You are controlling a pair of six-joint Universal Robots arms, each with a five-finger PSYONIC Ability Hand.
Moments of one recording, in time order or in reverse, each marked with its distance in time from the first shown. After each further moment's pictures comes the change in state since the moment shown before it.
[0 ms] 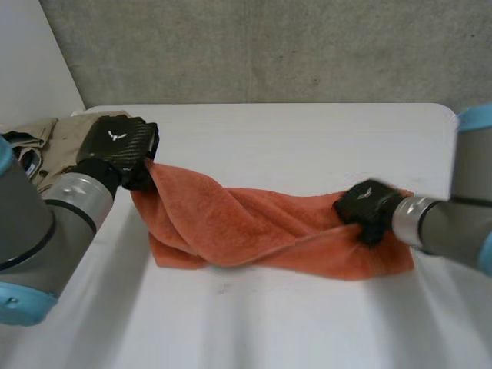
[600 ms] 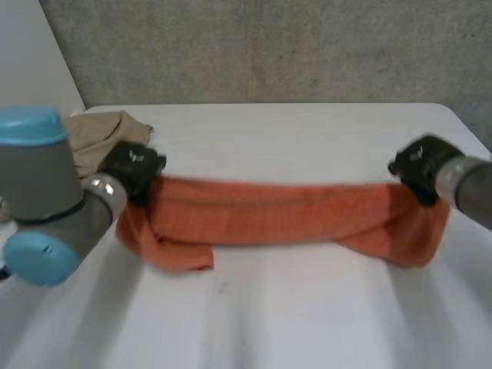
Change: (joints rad) left arm 0.027 -0.305 0.279 -0.195 -0.001 0.269; right arm -0.051 -0.055 -0.109 -0.032 0.237 -0.204; left_hand 0.000 0.000 0.000 0.000 0.000; right_hand 0.000 0.000 0.000 0.001 -0.001
